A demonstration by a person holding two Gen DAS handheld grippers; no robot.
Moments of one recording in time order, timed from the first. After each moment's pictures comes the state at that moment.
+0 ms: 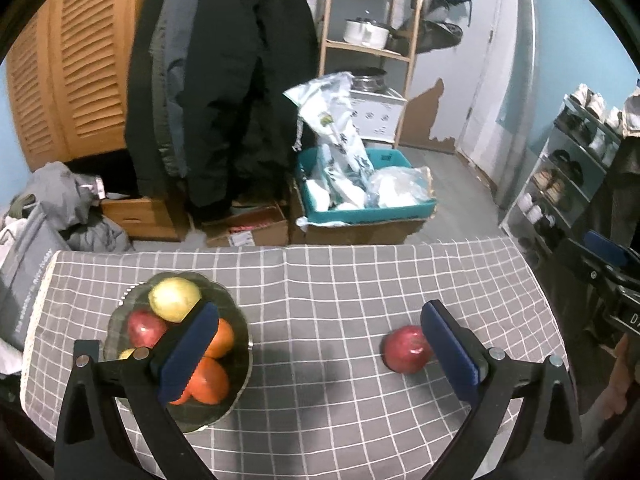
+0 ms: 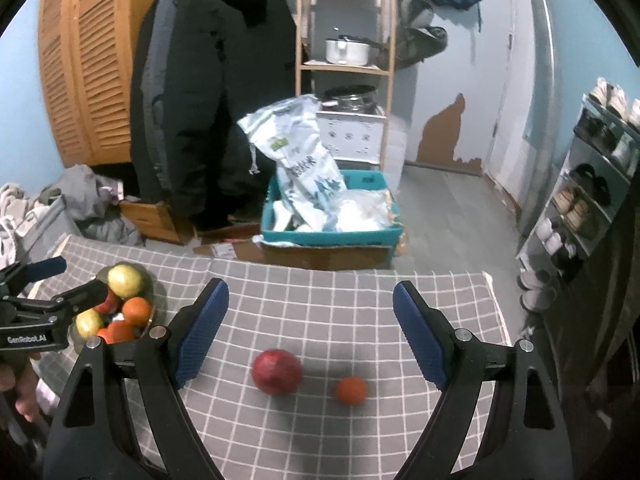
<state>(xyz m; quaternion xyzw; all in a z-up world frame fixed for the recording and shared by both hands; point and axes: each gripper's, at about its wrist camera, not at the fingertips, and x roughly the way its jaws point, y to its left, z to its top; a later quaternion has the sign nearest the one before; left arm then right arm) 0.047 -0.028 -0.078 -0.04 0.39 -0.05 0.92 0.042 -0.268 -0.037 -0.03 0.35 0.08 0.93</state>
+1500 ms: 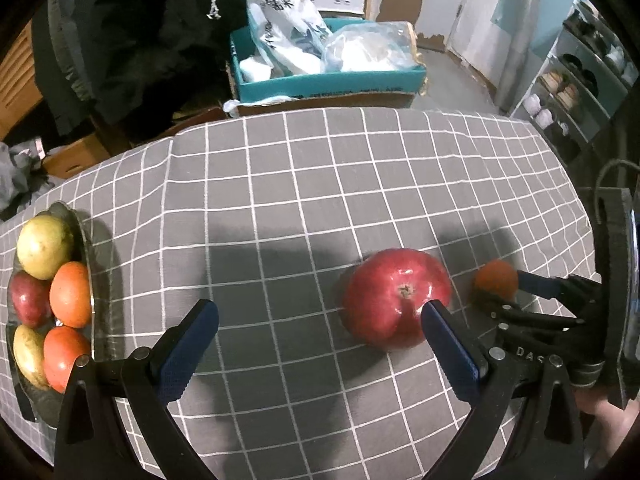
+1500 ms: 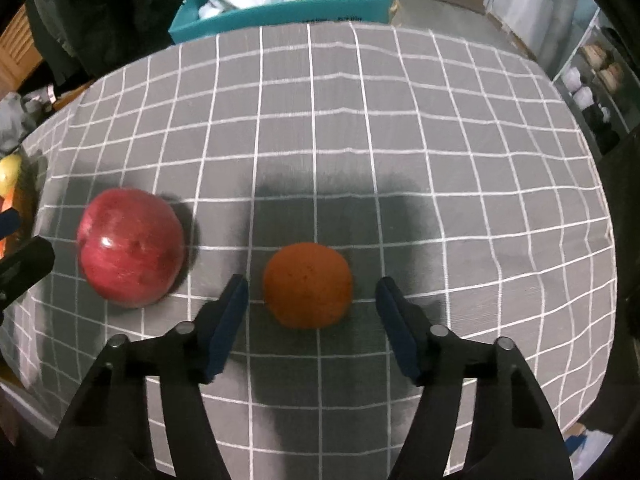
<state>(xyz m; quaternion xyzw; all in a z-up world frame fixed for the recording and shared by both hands) 0.111 -0.131 -0.237 0.01 0.54 -0.09 0.84 0.099 -0.316 -0.278 0.01 0.61 0.05 0.79</state>
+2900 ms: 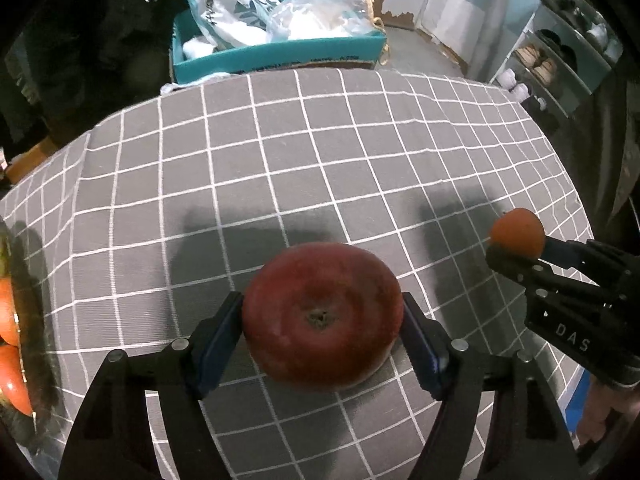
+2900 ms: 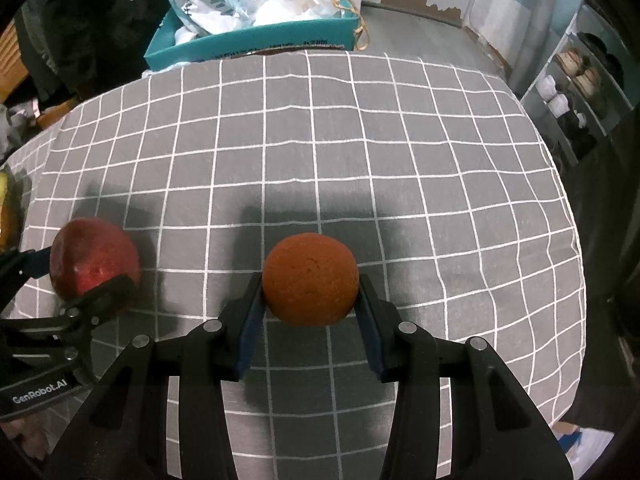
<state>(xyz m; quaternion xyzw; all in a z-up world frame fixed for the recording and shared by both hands) 0.122 -0.173 -0.272 0.01 0.56 -0.14 0.82 0.110 -0.343 -0.250 -0.01 0.57 0.01 0.82</state>
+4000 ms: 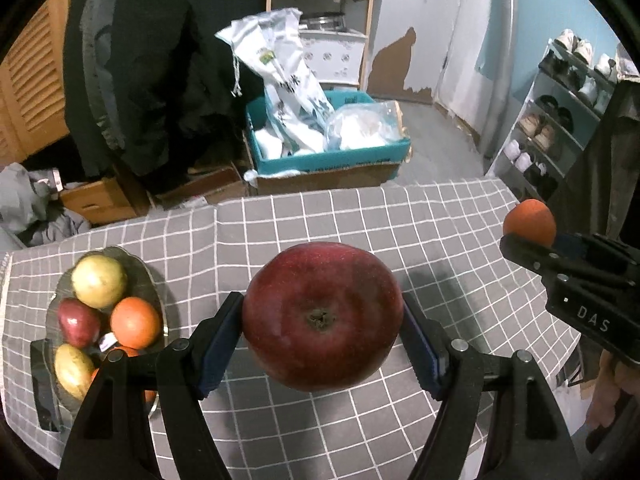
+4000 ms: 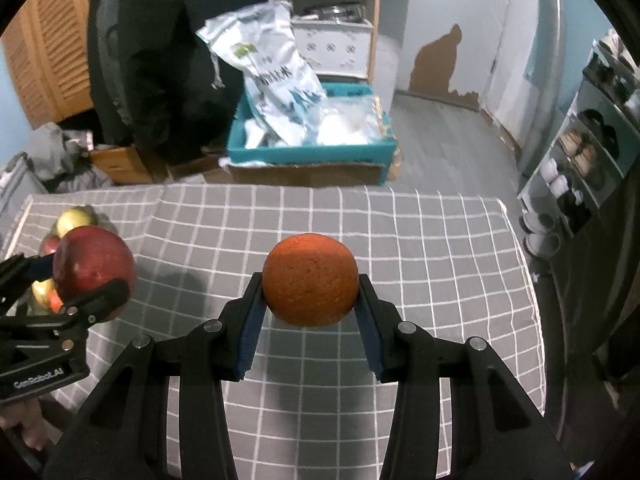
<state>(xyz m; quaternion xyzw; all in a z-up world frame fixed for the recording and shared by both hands) 0.077 -0.095 -0.149 -0.01 0.45 -0.10 0.89 0.080 -0.282 -0.122 -0.03 0.45 0.06 0.89</state>
